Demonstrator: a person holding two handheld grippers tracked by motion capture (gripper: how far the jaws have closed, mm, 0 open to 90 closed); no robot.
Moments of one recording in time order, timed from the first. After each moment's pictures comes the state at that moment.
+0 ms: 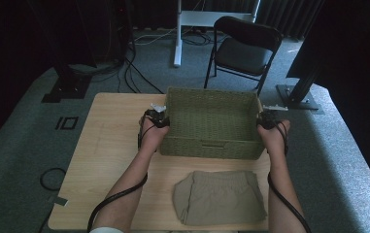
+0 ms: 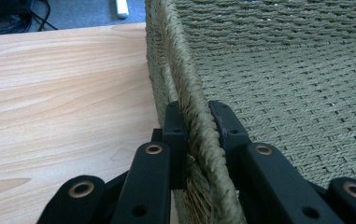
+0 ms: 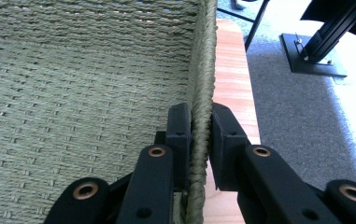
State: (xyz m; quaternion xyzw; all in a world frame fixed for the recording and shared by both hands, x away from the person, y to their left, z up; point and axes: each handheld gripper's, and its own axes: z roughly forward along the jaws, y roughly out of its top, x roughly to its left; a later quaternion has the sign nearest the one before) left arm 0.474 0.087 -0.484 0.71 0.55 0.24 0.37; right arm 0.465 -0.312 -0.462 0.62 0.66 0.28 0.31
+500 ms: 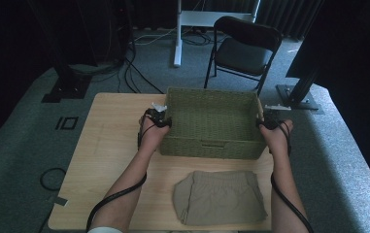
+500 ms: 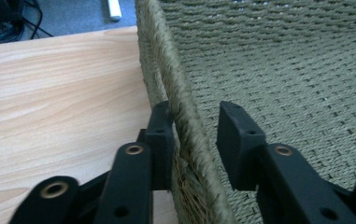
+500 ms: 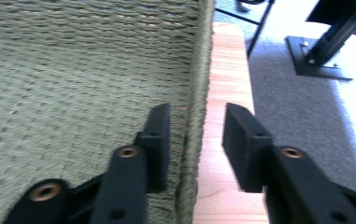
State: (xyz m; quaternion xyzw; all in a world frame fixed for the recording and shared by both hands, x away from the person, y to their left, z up) left arm 0.475 0.089 -0.480 0.73 0.52 0.24 0.37; right arm 0.461 -0.318 -0.455 0.61 0.67 0.29 0.30
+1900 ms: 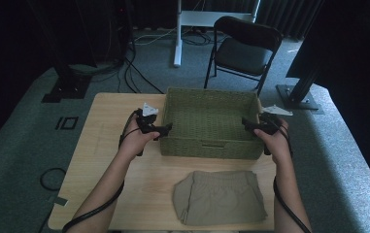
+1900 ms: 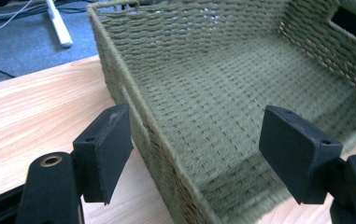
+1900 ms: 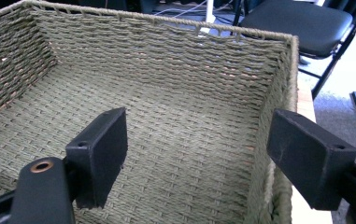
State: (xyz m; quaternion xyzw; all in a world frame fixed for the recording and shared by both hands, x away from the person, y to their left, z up) left arm 0.418 0.119 -0.429 0.77 0.42 0.20 0.43; right arm 0.434 -0.297 -0.439 0.52 0.69 0.41 0.28
